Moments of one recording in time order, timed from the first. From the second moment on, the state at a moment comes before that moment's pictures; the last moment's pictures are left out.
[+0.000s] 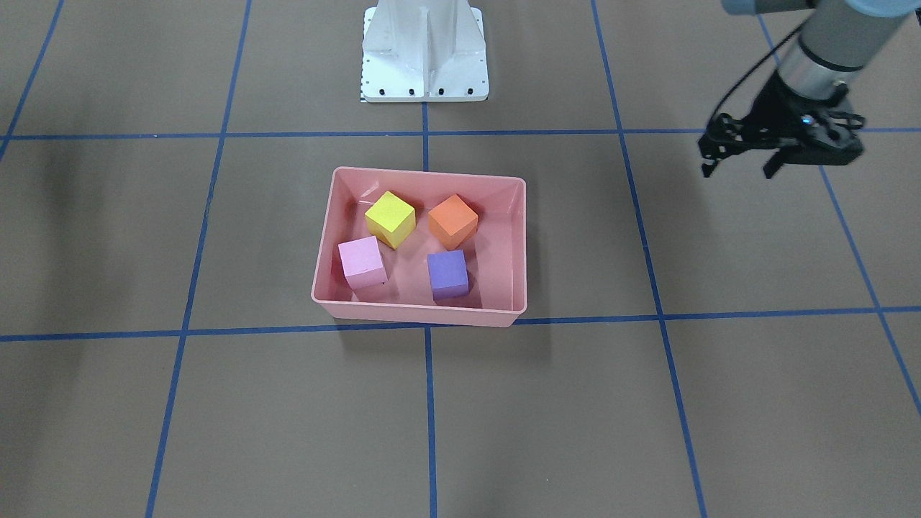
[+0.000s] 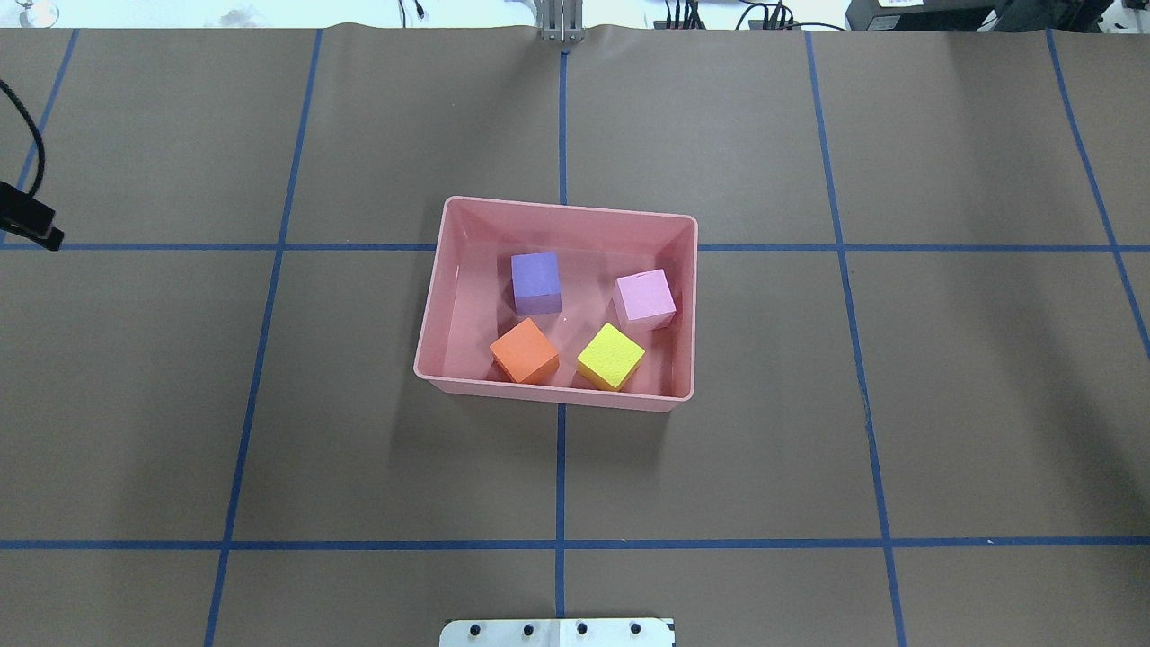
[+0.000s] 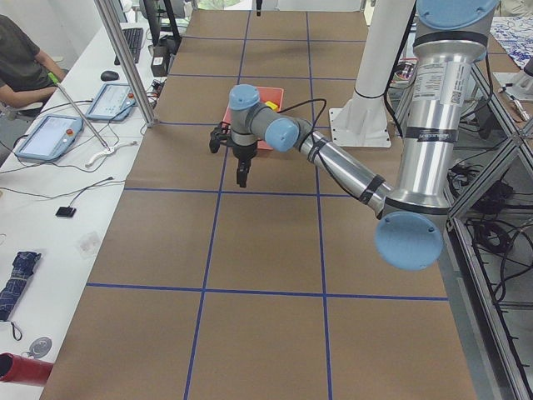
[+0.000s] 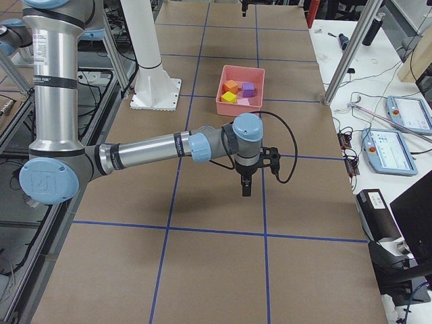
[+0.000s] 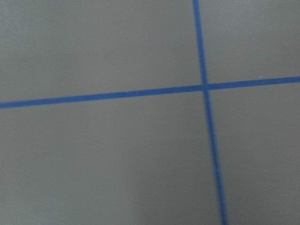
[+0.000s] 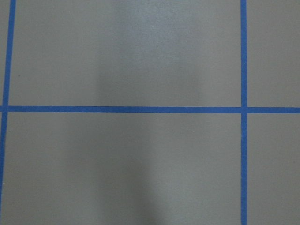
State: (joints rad) left arm -1.25 -1.65 -1.91 -1.50 -2.29 -0.29; right arm 1.44 -1.62 1.84 -1.53 2.34 0.26
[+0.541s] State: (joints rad) left arm -1.43 -1.60 -1.74 -1.53 -2.36 -0.02; right arm 1.48 -1.64 1.82 -1.53 2.35 0.24
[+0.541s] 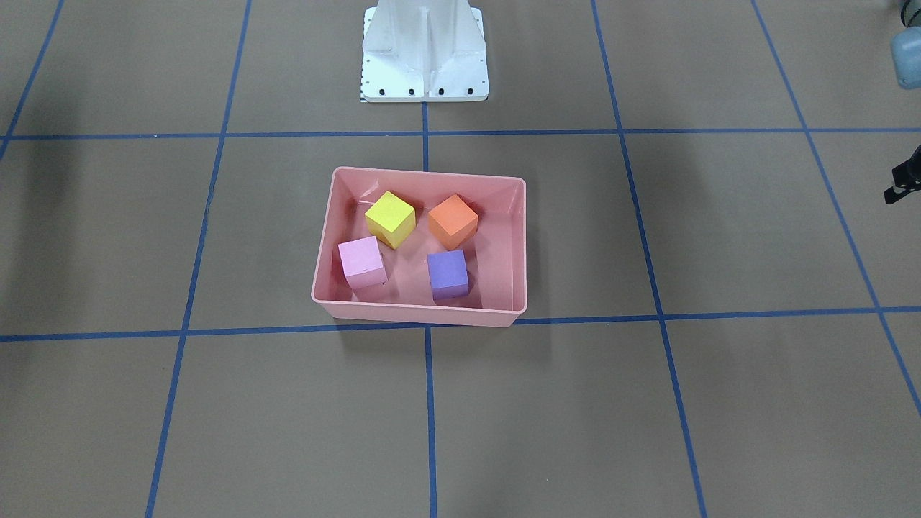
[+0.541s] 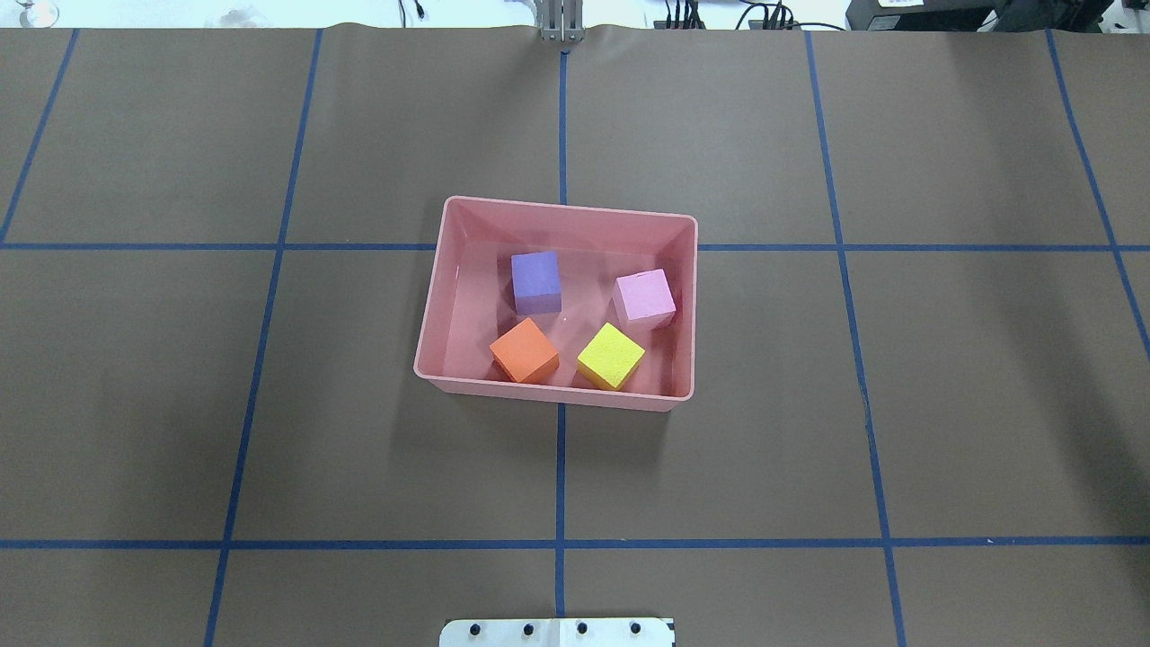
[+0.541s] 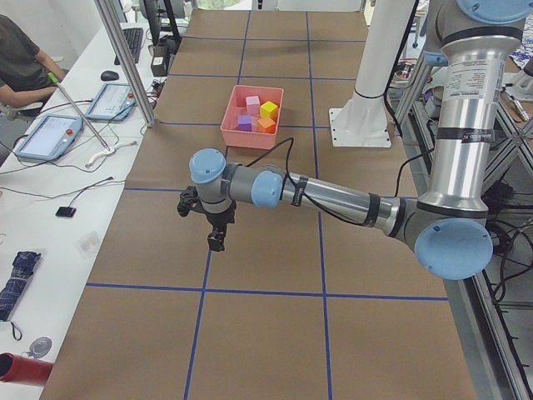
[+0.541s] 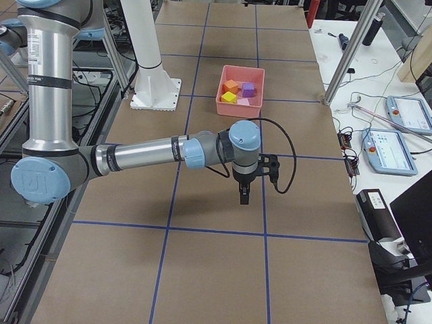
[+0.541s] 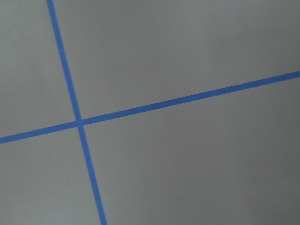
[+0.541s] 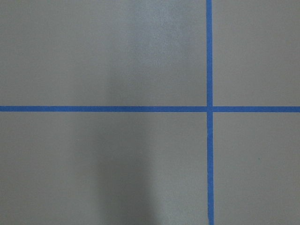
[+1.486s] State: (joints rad) left arm -1.46 -1.51 -1.75 -1.62 -2.31 -0.02; right arm 1.48 -1.65 1.80 -1.51 2.40 0.24
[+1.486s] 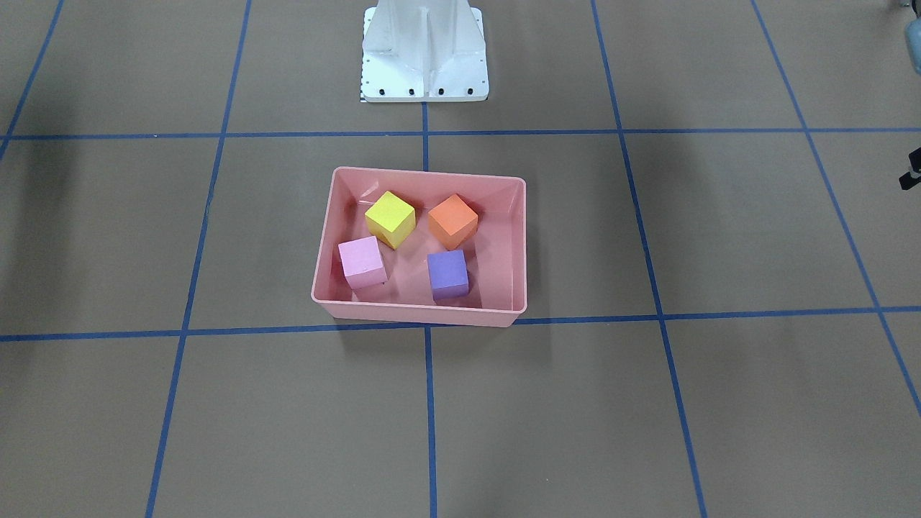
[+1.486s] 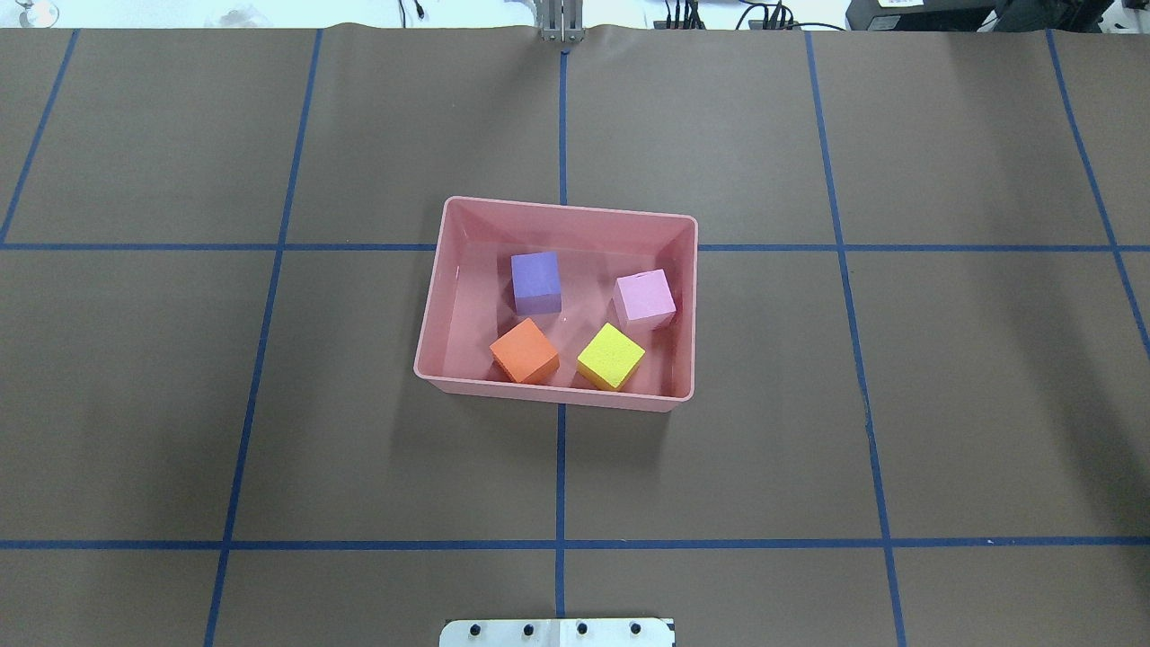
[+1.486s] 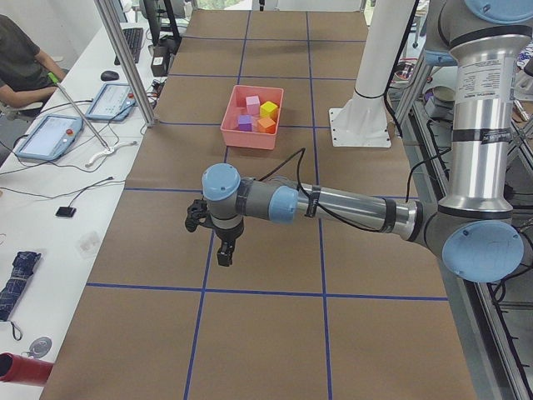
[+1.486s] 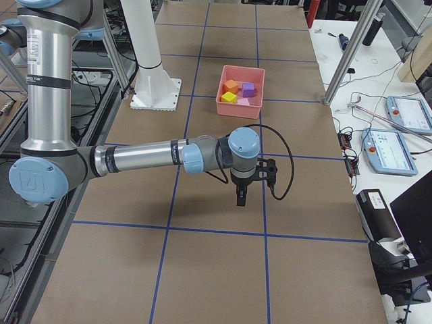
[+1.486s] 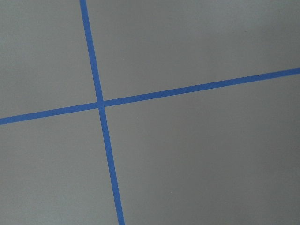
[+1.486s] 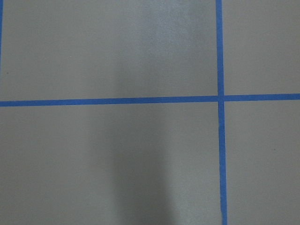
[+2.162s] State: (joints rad) left arm -1.47 -1.44 -1.73 -1.71 -2.30 -0.10; right arm 1.48 -1.66 1.76 -1.51 2.38 0.24
